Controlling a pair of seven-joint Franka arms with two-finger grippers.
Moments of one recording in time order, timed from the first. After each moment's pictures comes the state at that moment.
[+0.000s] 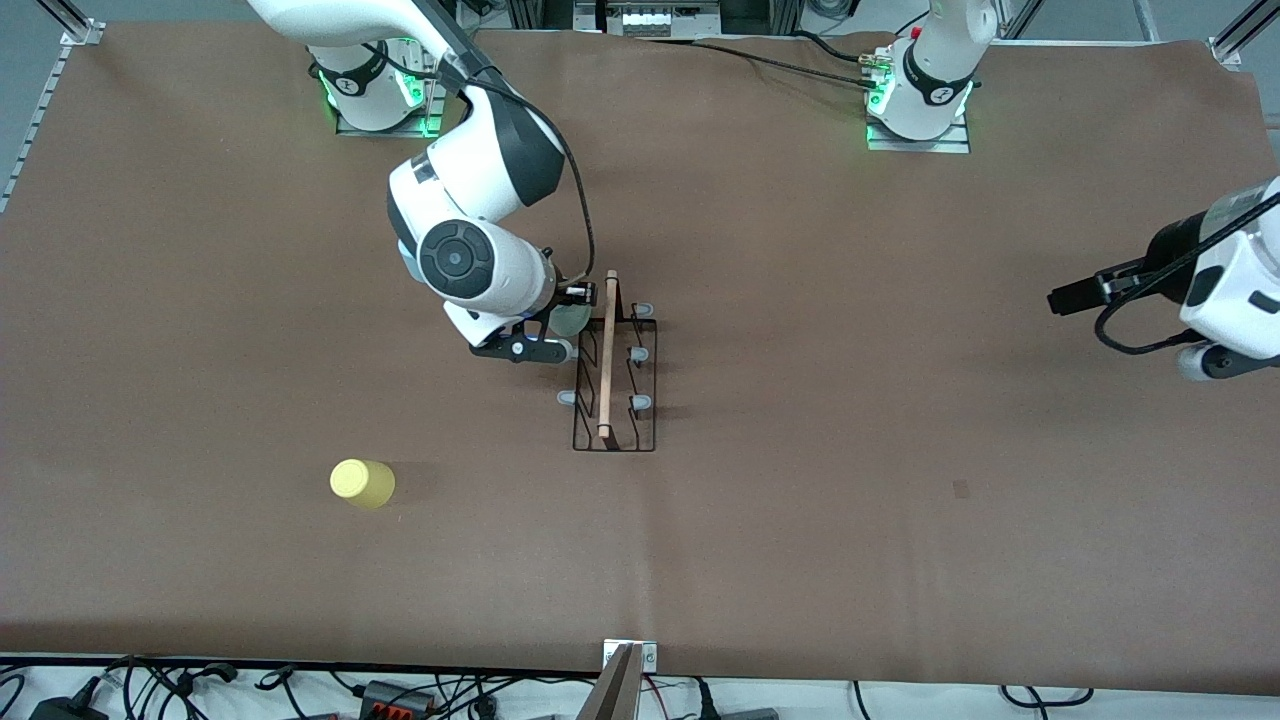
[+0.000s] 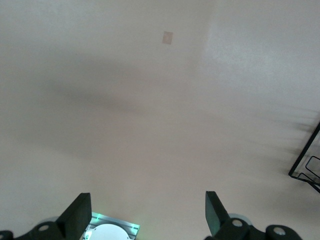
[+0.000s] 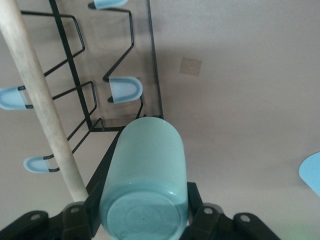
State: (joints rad) left arm 0.13 0.35 -0.25 -1.18 0.03 1.30 -0.41; right arm 0.51 0.53 0.11 -1.52 0.22 1.84 0.63
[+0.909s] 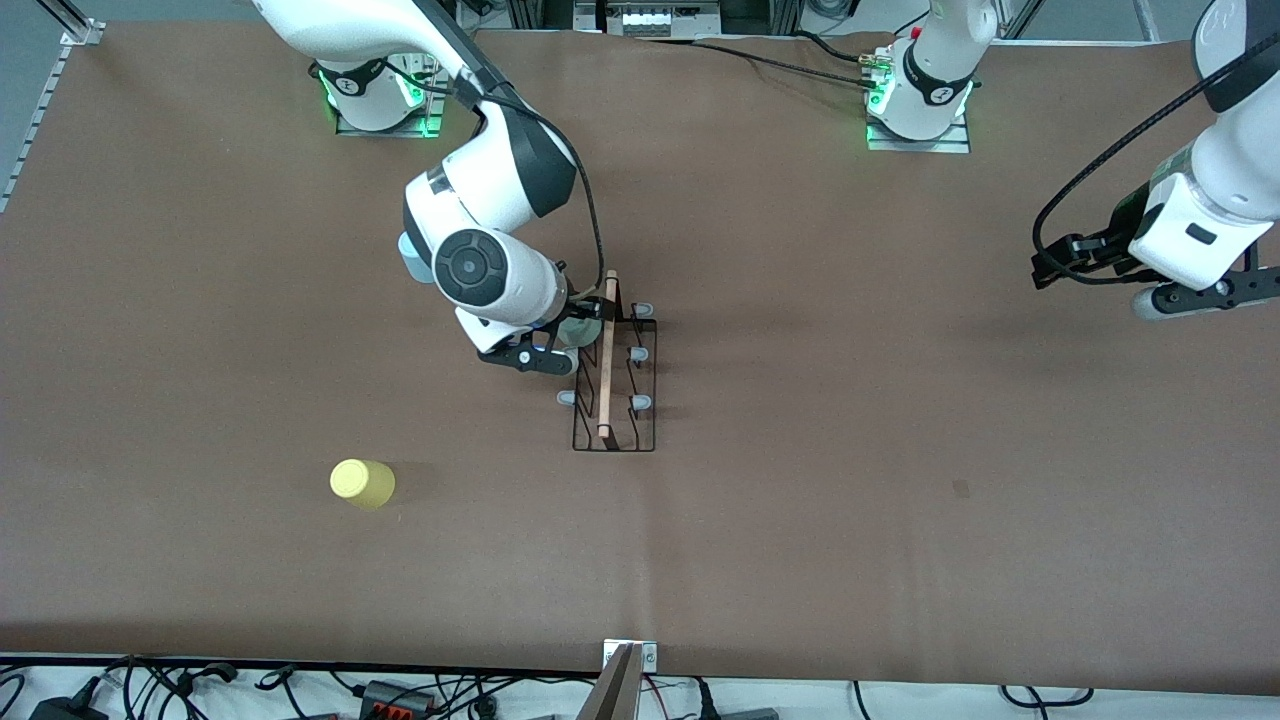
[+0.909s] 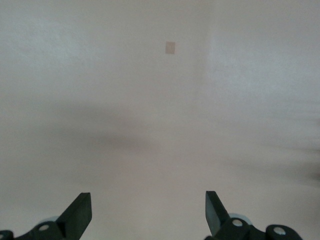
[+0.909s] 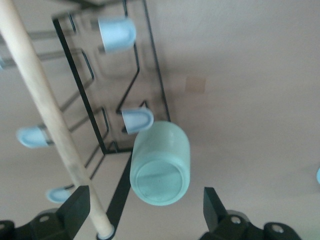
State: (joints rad) left arm 0.09 0.01 -0.14 -1.72 0.02 1.66 -0.24; right arm 0.52 0.55 0.07 -1.46 0.22 1.88 0.73
